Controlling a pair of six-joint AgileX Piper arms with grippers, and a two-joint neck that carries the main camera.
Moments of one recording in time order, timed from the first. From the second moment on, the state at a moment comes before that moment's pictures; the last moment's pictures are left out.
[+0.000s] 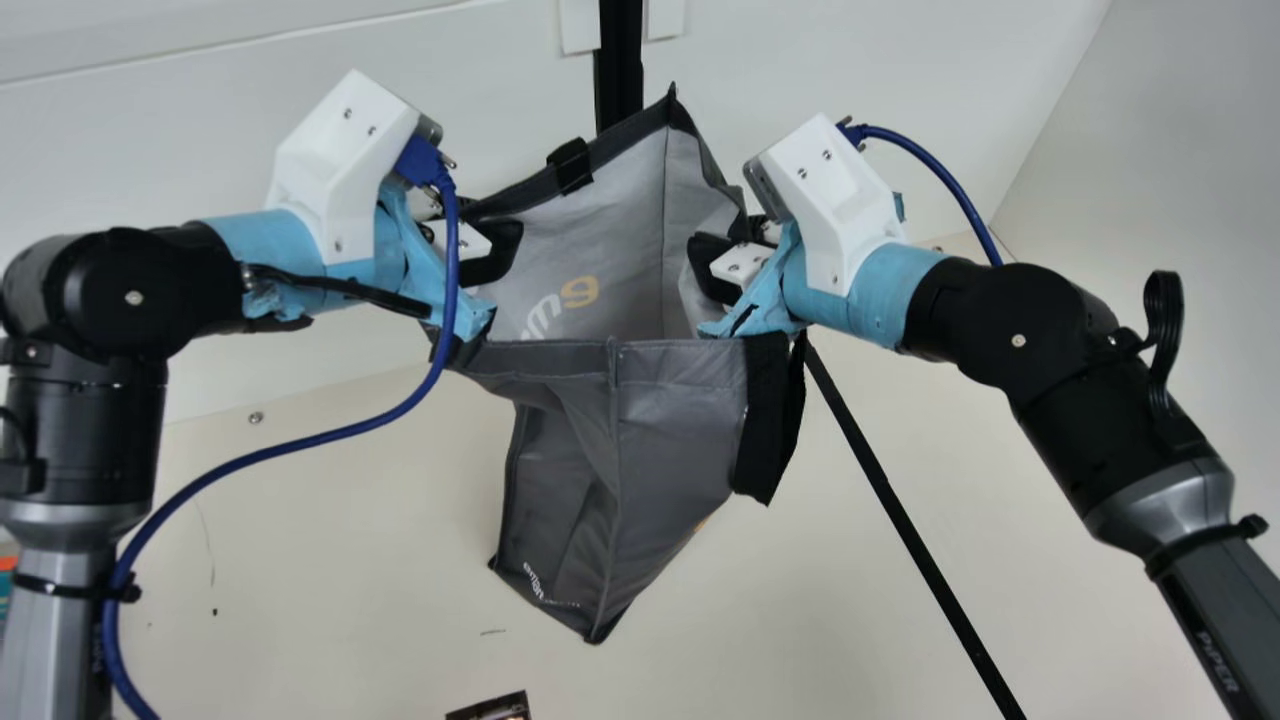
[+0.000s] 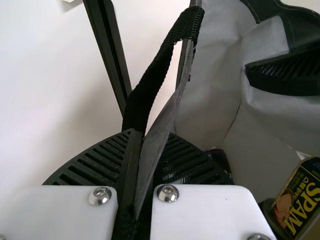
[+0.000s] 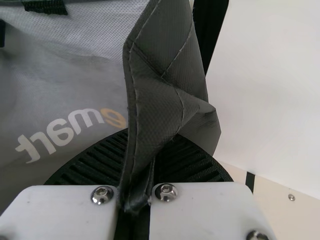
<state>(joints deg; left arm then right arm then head) -27.3 132.9 -161.2 -31.4 69.9 31.9 -1.3 82.6 -79.9 37.0 34.2 -47.6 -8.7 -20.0</state>
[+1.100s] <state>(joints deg) -26.9 126.6 -159.6 -36.0 69.5 32.7 -1.3 82.6 -79.9 36.9 34.2 -47.6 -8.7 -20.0</state>
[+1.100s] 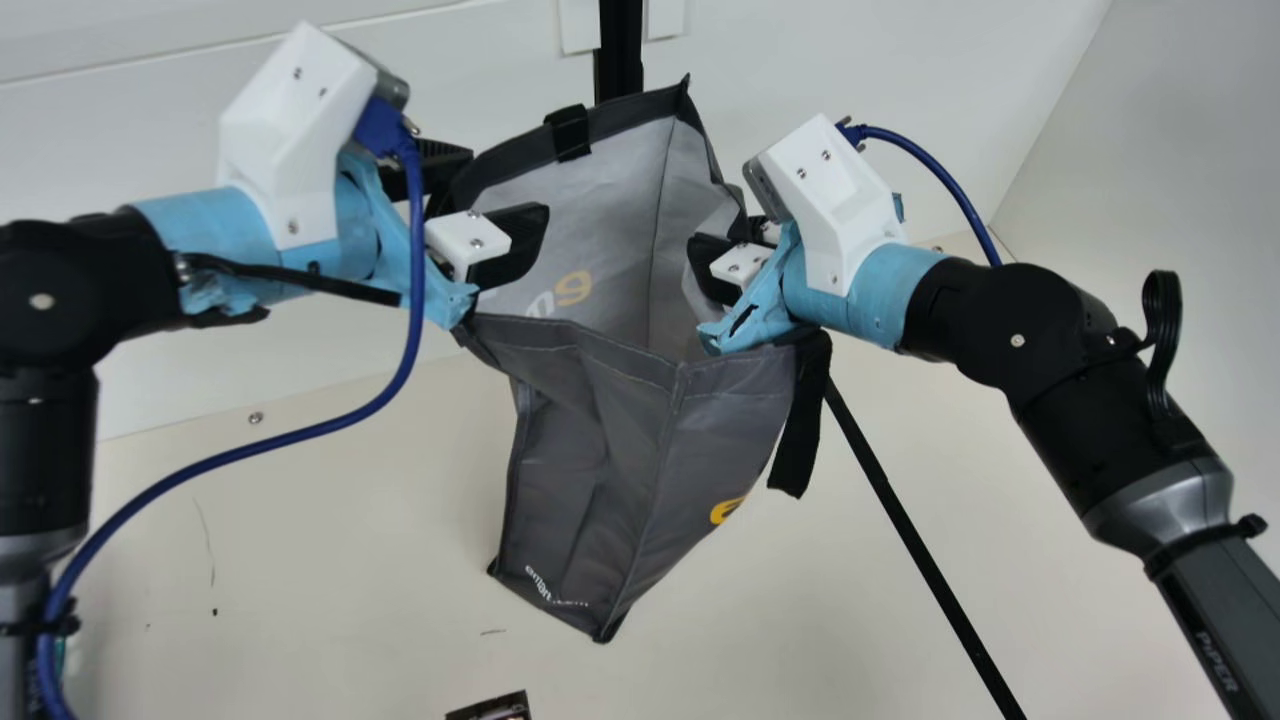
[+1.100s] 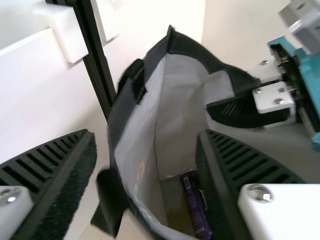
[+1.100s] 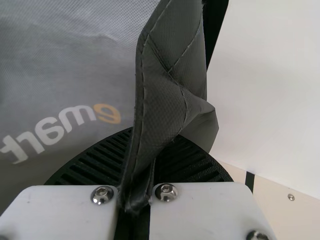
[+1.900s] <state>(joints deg) -22.0 100.1 -130.0 -41.4 61.7 39.9 -1.3 82.6 -79.9 36.9 33.6 -47.6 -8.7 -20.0</state>
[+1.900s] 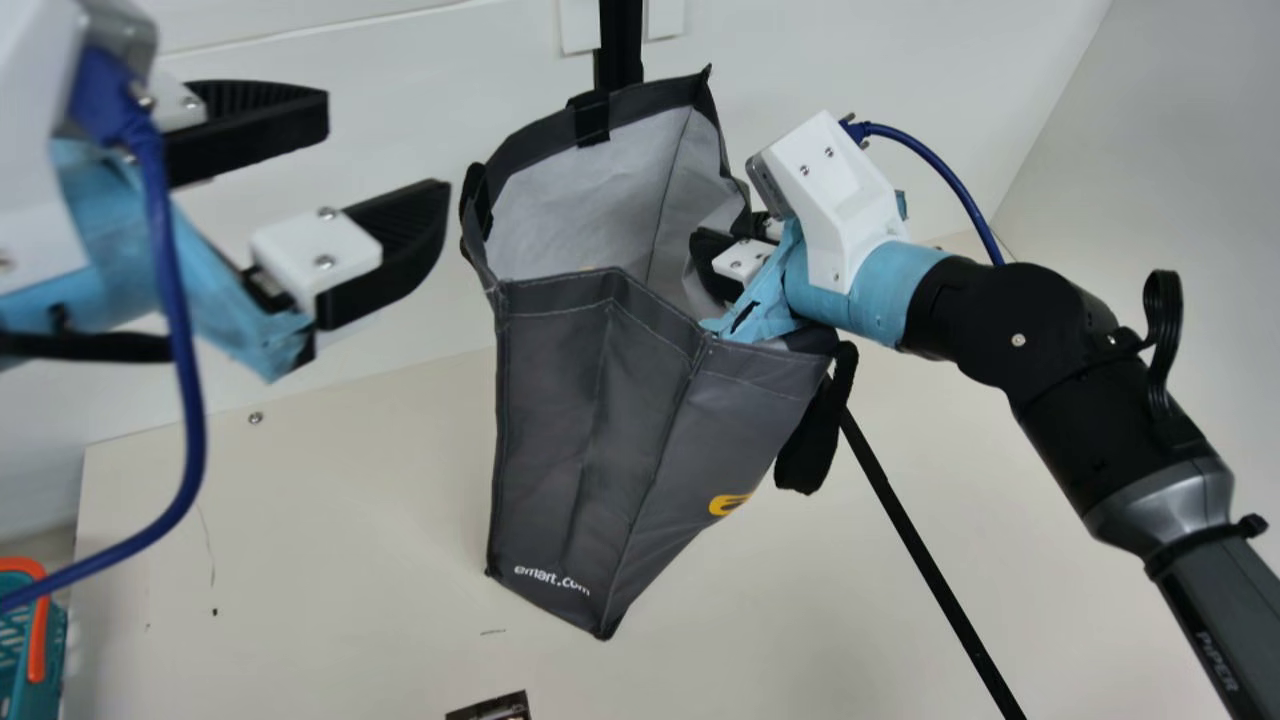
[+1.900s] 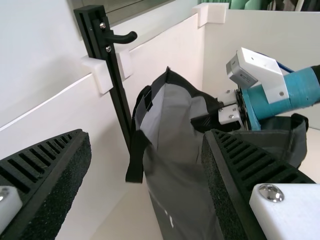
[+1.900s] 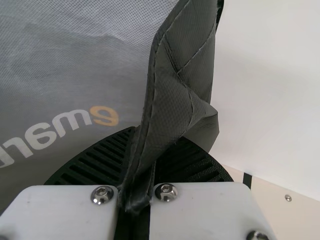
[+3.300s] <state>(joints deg) -14.5 59.4 -77.0 -7.6 52.0 20.6 -1.3 82.6 -79.9 36.9 33.6 -47.6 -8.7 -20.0</state>
